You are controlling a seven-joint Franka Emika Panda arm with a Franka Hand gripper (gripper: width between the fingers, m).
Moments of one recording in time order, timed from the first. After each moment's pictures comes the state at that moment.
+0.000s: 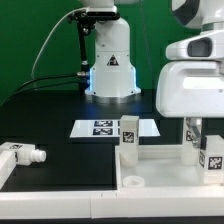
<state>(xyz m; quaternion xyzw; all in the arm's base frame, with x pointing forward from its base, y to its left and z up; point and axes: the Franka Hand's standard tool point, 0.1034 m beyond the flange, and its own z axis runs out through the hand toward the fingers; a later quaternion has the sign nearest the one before) 0.649 0.131 0.084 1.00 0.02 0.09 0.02</state>
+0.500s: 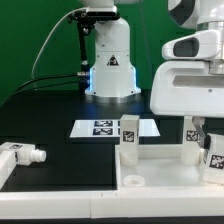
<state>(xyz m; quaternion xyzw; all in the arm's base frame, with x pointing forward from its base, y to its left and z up) 0.650 0.120 0.084 0.99 -0.12 0.09 0.01</state>
